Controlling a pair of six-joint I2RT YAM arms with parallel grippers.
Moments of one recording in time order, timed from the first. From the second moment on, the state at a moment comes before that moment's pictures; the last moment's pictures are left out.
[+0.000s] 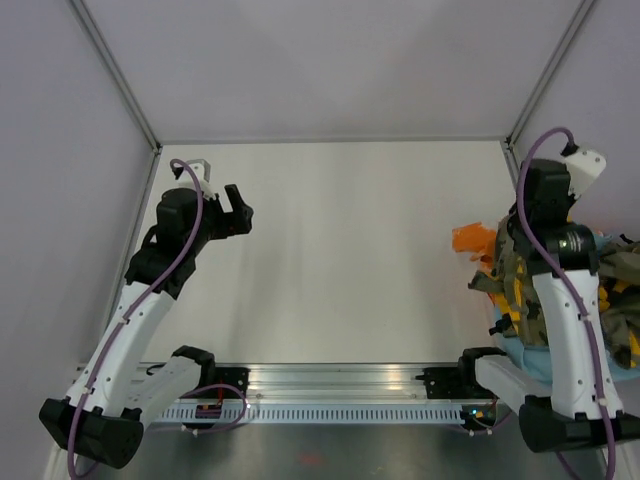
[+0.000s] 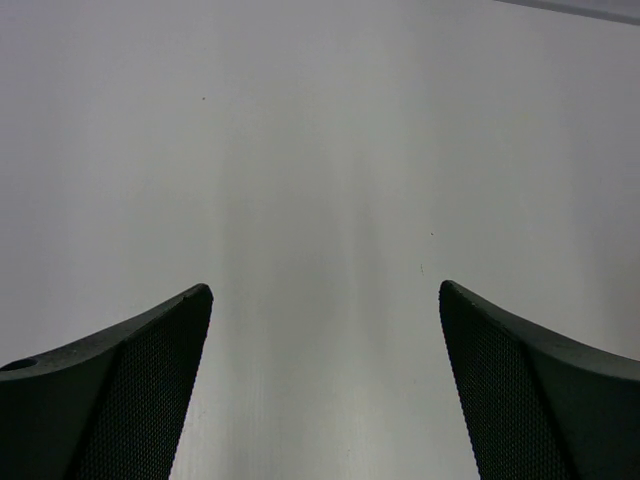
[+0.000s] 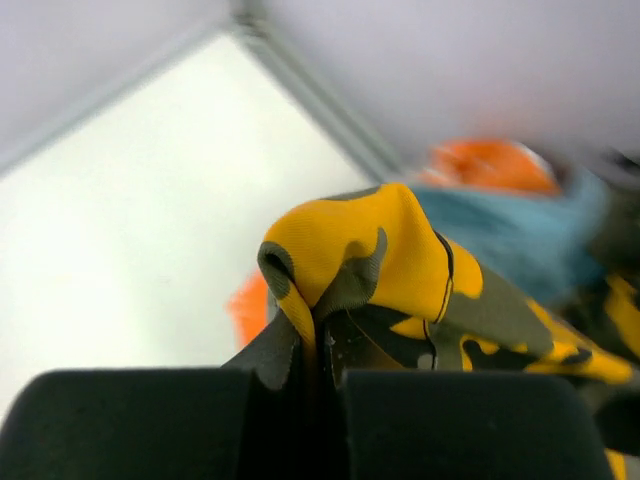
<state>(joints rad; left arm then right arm) -0.28 0.93 1.00 -0.49 -0.08 -0.31 0.05 0.99 1.32 -0.89 0.74 0.43</state>
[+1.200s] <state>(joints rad) -0.26 0.84 1.13 -0.83 -0.34 -0.58 0.73 2.03 1.80 -0.33 -0.25 0.40</state>
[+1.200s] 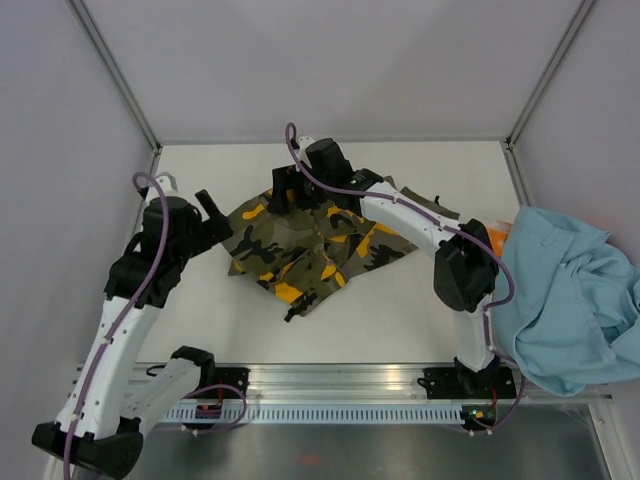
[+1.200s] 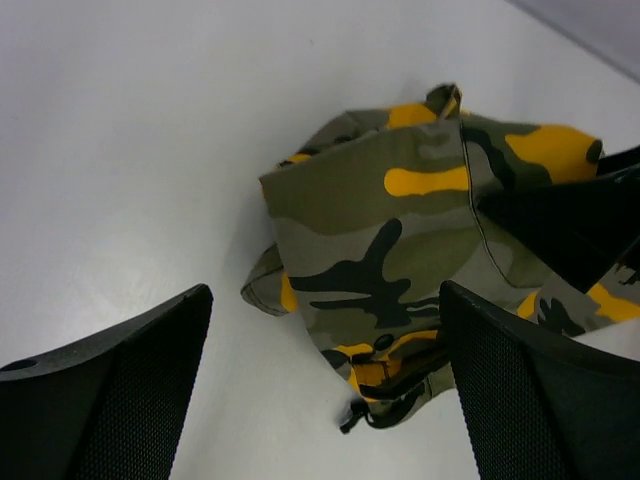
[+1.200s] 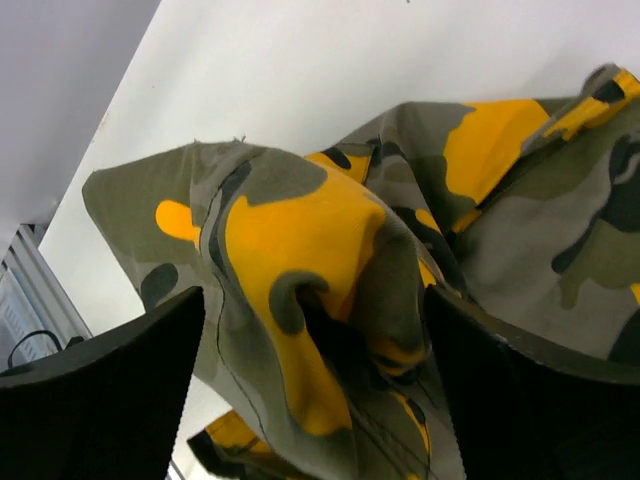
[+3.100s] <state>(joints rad) -0.98 1.89 1.43 -0.95 -0.65 -1.13 0.16 1.33 1.04 -0.42 -0.12 0.46</state>
